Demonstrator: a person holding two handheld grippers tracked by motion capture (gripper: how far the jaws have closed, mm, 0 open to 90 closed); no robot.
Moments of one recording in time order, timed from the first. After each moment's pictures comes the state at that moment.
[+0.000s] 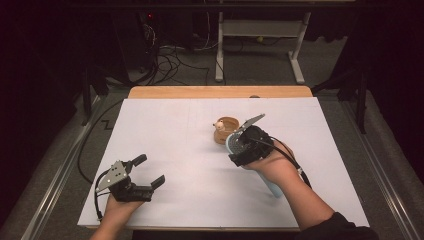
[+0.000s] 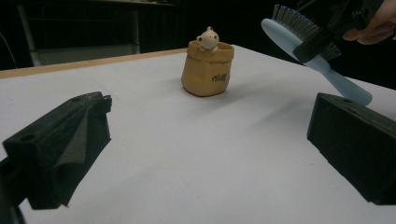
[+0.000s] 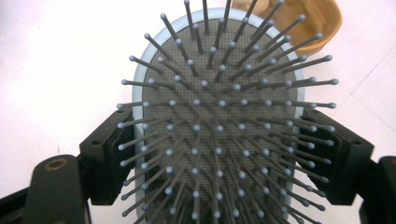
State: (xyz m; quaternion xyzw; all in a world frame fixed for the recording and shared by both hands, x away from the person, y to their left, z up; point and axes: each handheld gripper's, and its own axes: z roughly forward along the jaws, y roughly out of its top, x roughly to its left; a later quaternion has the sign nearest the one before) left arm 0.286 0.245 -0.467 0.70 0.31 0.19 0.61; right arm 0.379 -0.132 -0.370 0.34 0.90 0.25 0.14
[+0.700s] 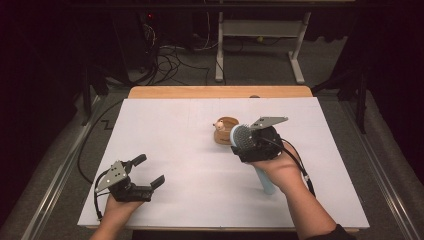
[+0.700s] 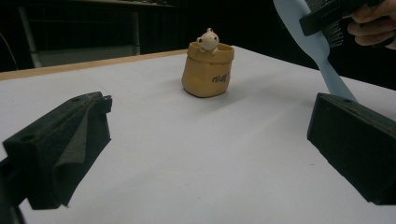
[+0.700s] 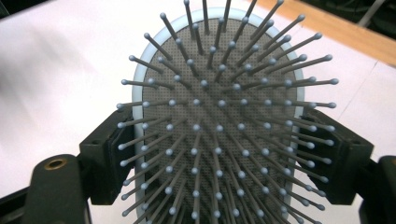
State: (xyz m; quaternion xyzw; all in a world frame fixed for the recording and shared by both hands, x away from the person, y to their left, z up) left arm 0.285 0.246 -0.466 0.71 0.31 0.19 0.61; right arm 0.368 -0.157 -0.362 0.35 0.84 0.38 0.17
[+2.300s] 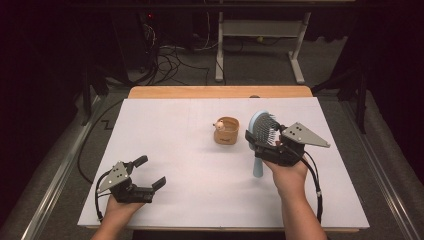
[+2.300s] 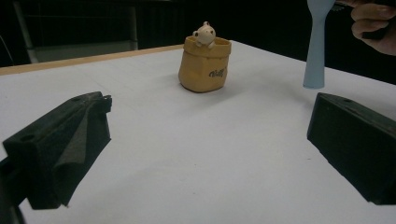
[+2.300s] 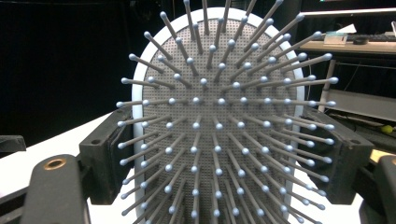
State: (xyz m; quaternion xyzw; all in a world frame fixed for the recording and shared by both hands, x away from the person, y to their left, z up) left arm 0.284 0.243 -0.467 0.71 0.31 0.19 0.60; right arm 0.338 -0.196 -0.362 0.35 0.67 0.59 0.28
